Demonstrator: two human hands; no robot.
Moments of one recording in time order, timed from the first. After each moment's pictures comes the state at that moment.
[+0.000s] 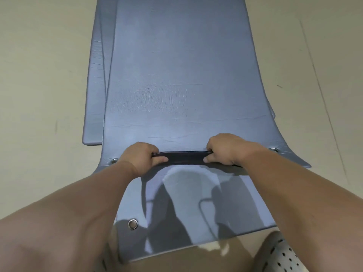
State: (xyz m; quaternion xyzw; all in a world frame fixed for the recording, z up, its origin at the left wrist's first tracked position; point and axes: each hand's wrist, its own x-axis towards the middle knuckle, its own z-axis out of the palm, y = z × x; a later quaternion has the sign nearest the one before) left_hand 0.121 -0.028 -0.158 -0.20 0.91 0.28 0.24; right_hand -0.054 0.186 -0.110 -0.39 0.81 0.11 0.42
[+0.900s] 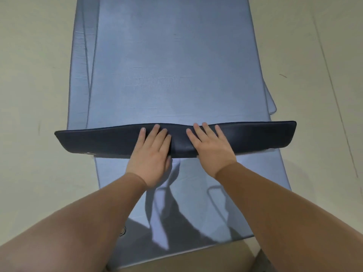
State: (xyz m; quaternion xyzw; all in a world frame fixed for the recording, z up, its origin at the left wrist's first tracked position) left_hand 0.095 0.033 -0.190 -0.06 1.00 0.01 0.05; right_hand -0.034 0.212 -0.191 -0.46 0.87 0.08 0.16
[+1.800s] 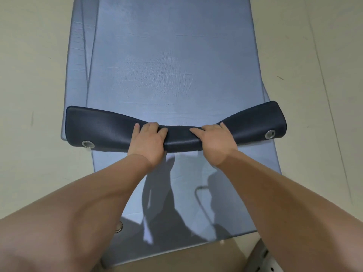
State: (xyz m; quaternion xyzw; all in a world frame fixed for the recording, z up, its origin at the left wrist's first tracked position) left_hand 0.069 0.018 -0.191 -0.16 0.96 0.09 0.19; right_hand -0.056 0.194 -0.168 -0.39 0.88 0.09 0.25
